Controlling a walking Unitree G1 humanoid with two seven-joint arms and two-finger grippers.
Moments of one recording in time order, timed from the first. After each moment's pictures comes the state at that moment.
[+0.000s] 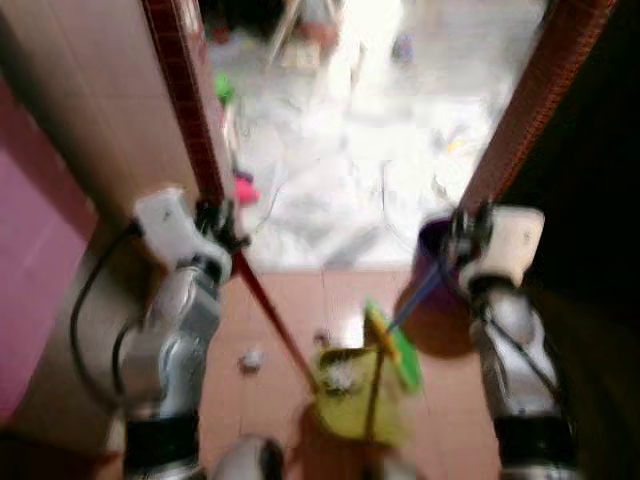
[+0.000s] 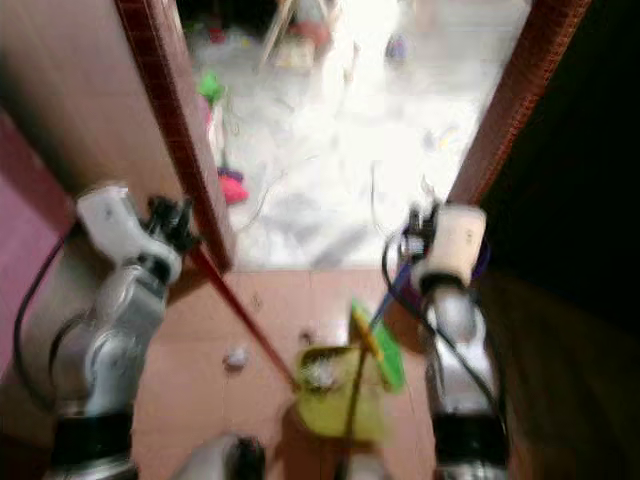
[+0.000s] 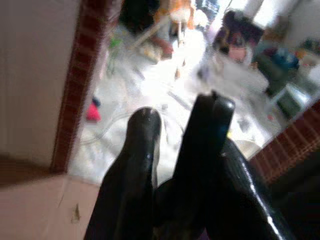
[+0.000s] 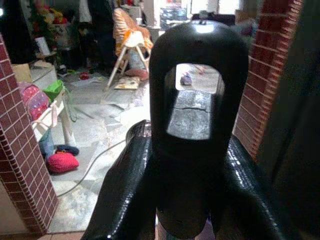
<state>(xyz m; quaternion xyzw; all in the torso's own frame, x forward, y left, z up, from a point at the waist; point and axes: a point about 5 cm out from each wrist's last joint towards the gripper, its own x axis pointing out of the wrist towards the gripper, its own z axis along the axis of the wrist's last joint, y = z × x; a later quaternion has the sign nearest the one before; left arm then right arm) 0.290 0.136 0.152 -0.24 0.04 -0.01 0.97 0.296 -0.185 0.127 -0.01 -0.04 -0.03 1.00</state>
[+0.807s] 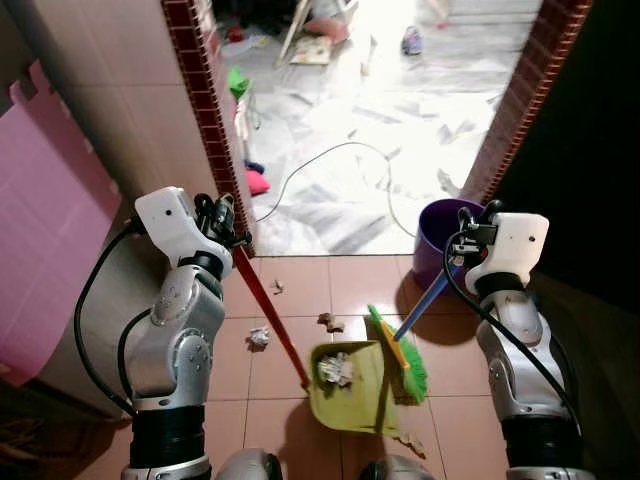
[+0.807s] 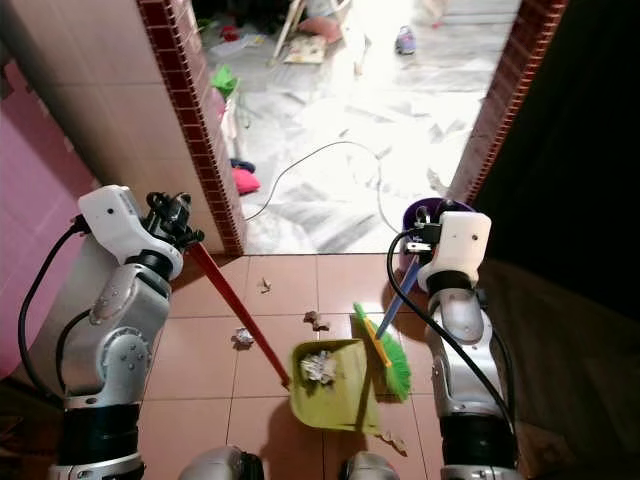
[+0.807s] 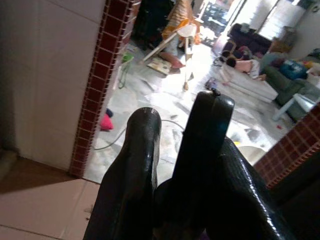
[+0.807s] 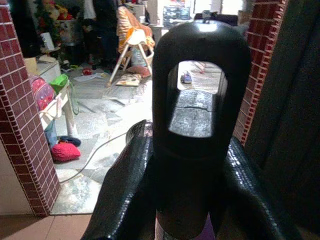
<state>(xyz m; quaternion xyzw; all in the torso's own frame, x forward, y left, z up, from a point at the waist) 0.295 0.141 0.151 -0.21 0.01 0.01 0.98 0.296 -0.193 0.129 -0.03 -0.05 -0.04 1.00</state>
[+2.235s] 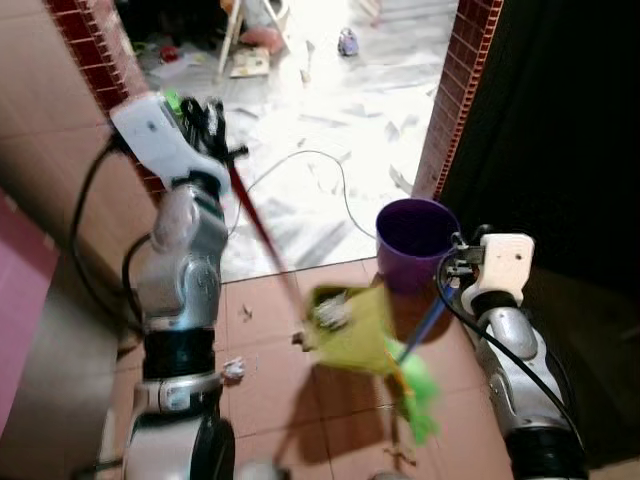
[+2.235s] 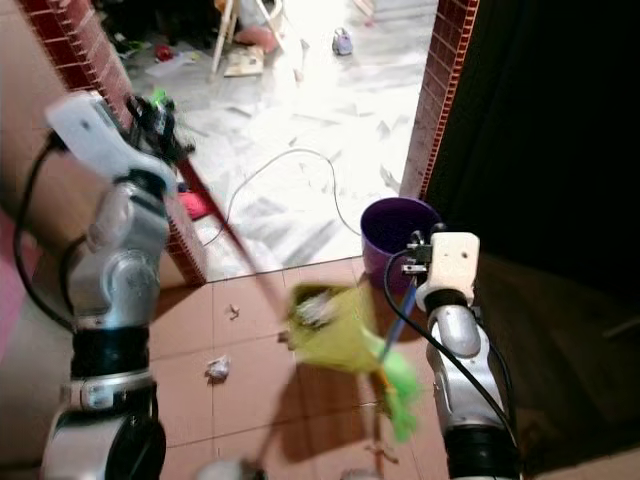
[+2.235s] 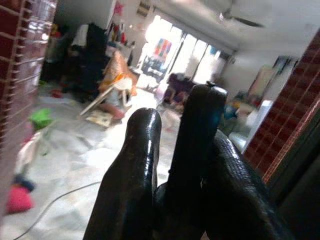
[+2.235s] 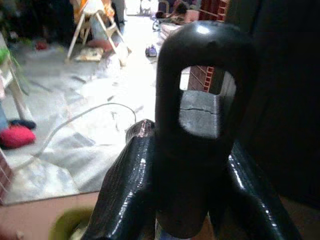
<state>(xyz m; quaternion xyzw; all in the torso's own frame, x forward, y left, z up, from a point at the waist) 0.342 0.135 0.247 -0.24 -0.15 -0.01 0.96 0.287 -0.198 0.099 -0.06 0.02 -0.04 1.00</state>
